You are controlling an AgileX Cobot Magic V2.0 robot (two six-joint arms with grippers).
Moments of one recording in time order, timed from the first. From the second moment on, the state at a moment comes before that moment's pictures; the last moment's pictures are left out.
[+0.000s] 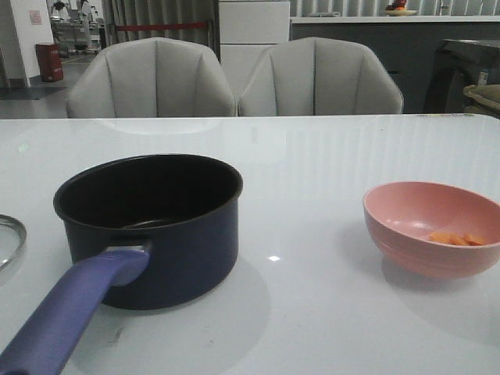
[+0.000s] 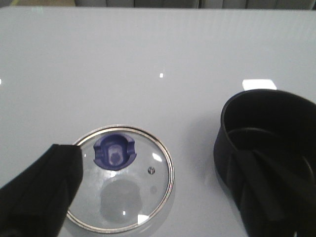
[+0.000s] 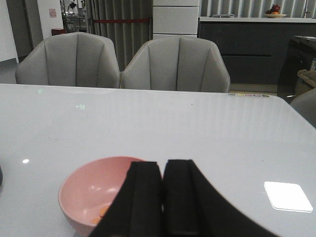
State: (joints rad) left arm -0.09 0.32 -0.40 -0.06 0.47 -0.01; right arm 0.10 -0.01 0.03 -0.01 0.03 0.05
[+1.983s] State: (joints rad) left arm -0.10 0.13 -0.35 -0.05 0.40 -0.01; right arm 0.10 0.77 -0.51 0.08 0.61 0.09
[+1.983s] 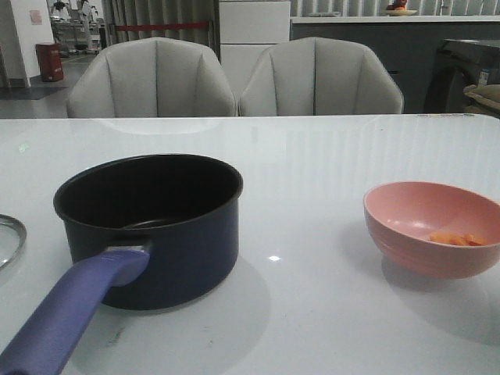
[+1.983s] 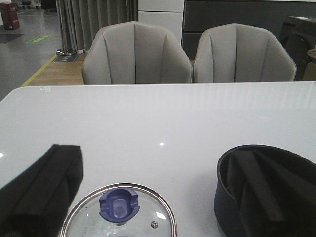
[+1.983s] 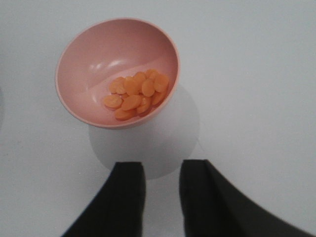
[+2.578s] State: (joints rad) left arm -0.10 0.13 -0.35 -0.04 0.40 -0.01; right arm 0.05 1.40 -0.96 0.12 0.78 0.11
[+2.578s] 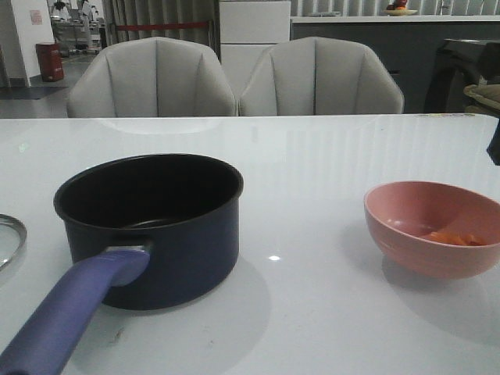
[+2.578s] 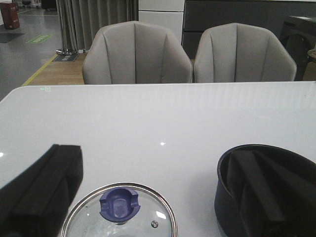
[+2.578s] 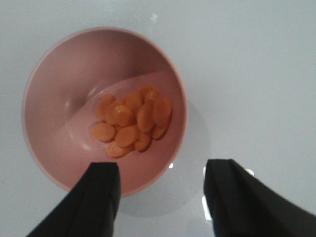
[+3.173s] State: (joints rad) left arm -0.10 0.13 -0.35 -0.04 0.40 -0.01; right arm -0.01 1.72 -1.11 0.24 0.78 -0.05
